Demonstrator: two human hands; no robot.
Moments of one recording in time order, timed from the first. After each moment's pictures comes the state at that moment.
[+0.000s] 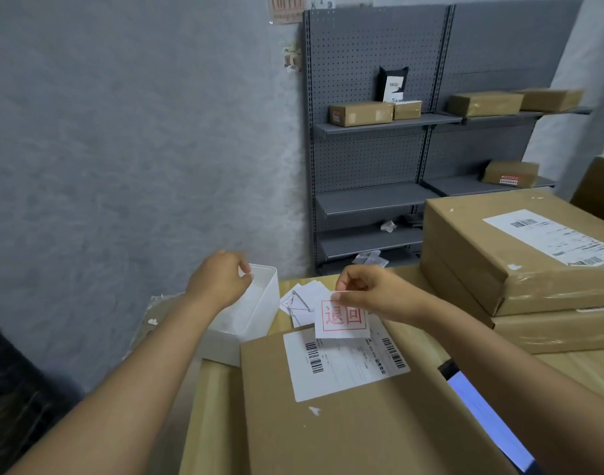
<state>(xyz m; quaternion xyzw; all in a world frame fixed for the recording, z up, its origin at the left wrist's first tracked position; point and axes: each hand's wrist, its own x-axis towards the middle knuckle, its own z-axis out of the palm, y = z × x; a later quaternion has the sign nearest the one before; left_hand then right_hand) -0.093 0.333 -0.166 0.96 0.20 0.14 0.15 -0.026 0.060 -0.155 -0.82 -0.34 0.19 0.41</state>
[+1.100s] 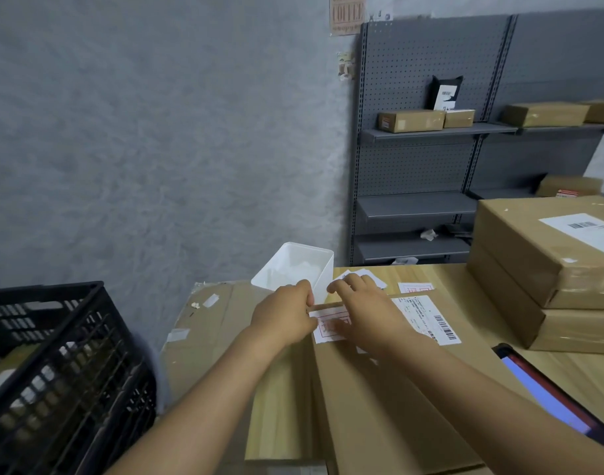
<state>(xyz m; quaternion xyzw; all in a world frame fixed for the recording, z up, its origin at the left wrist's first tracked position) -0.201 0.280 -0.186 0.97 0.17 0.06 0.19 -0.123 0.134 -0.198 -0.88 -0.44 -0.07 0.15</state>
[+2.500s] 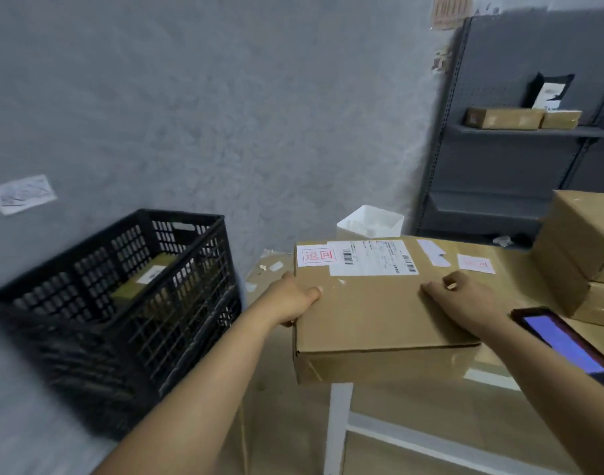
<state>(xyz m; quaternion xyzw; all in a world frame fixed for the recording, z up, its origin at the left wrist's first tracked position) -0.423 0.268 -0.188 0.83 0.37 0.07 0.41 -0.235 0.052 -0.181 -0.94 -0.21 0.05 0.27</state>
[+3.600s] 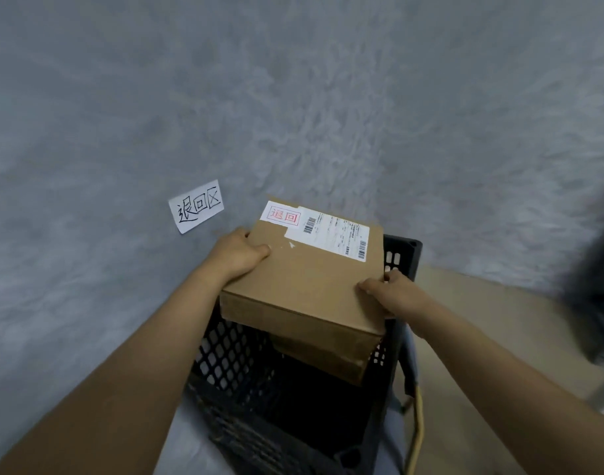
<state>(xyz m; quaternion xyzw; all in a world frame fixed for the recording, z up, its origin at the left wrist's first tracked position) -0.650 0.796 -0.157 0.77 0.54 0.19 0.28 -0.438 0.635 -0.221 -0.78 -0.32 0.36 0.40</state>
